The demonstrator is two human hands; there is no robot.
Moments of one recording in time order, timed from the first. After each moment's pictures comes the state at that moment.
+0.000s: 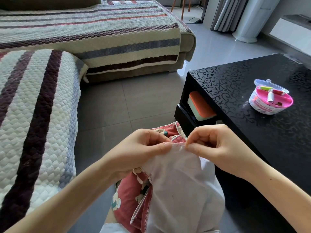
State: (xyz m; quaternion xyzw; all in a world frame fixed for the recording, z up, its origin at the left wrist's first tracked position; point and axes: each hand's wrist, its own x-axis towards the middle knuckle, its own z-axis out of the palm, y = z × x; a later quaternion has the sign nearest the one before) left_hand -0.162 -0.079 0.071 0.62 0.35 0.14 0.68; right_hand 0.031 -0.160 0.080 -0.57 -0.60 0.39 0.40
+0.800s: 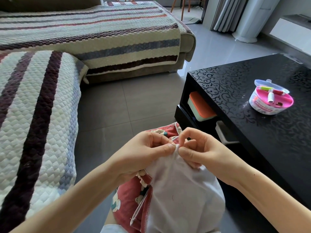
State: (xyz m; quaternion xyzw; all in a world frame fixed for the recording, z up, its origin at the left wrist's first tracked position) left_hand -0.153 -0.083 0.065 0.61 0.35 0.15 0.70; right_hand 0.025 -0.156 0.053 -0.49 -0.48 0.58 0.43
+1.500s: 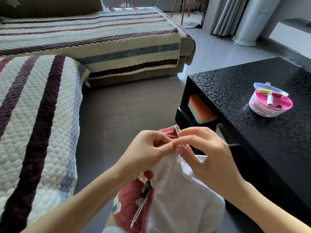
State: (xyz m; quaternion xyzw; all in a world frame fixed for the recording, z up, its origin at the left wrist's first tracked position) left_hand -0.141 -0.086 0.066 0.68 0.40 0.22 0.58; right_hand 0.010 -0.160 0.045 -0.59 -0.68 0.02 0.44
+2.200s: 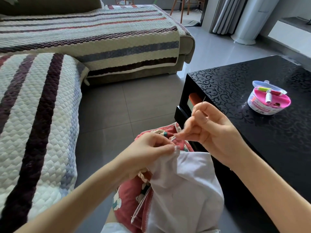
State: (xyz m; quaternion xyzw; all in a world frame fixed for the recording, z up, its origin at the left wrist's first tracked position) left_hand -0.147 -0.087 0.062 0.66 0.38 0.14 0.64; right_hand 0.029 -0.137 0.076 -0.37 -0.41 0.58 0.60
